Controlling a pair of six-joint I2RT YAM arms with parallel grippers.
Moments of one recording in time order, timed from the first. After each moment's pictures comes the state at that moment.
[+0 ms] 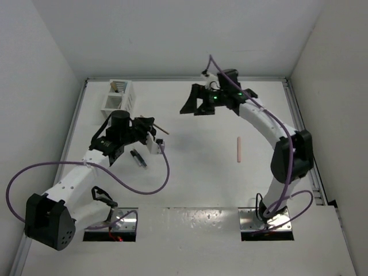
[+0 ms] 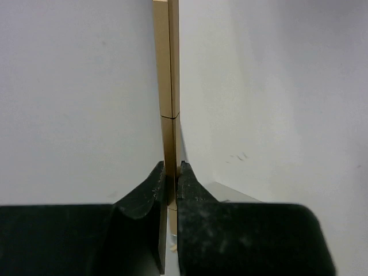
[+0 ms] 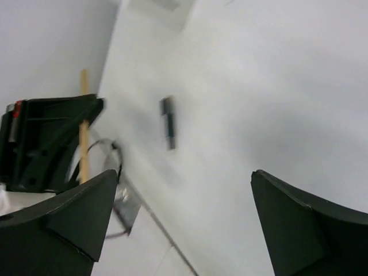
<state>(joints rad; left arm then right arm) -0.34 1.08 0.78 -0.16 0.42 1.64 0.42 1.80 1.51 -0.40 -0.70 0.45</state>
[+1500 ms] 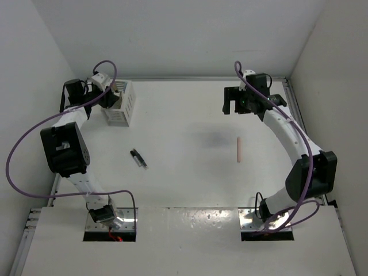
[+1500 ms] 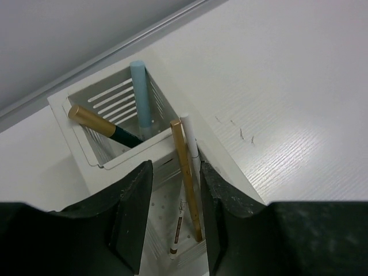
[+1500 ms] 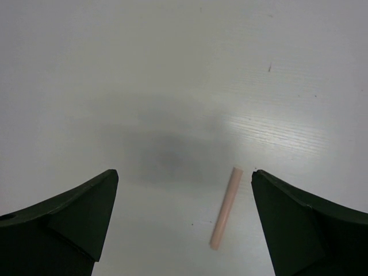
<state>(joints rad) 0.31 1.84 1.30 0.10 0.84 0.42 0.21 1.54 1.34 -0.54 -0.05 0.13</state>
